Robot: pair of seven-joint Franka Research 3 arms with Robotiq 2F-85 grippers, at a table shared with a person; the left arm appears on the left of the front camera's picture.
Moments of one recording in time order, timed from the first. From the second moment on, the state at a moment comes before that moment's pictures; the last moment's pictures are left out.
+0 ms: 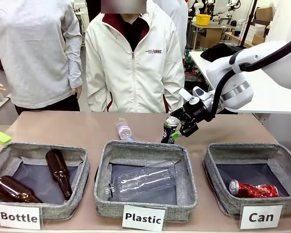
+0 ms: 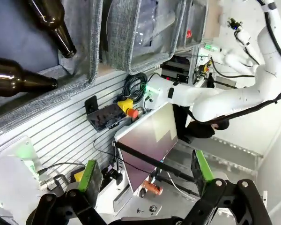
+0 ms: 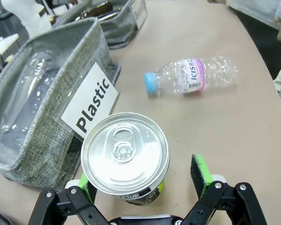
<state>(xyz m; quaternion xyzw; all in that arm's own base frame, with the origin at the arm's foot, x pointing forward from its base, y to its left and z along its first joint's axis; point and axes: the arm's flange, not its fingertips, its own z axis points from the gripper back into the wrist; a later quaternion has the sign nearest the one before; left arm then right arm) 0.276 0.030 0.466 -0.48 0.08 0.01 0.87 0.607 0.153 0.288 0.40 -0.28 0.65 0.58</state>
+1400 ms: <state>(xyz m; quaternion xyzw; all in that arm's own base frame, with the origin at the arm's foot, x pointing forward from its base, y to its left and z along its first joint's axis) 0.270 0.040 0.470 -0.48 0.07 0.02 0.87 0.608 0.149 0.292 0.43 -0.28 0.65 0.56</state>
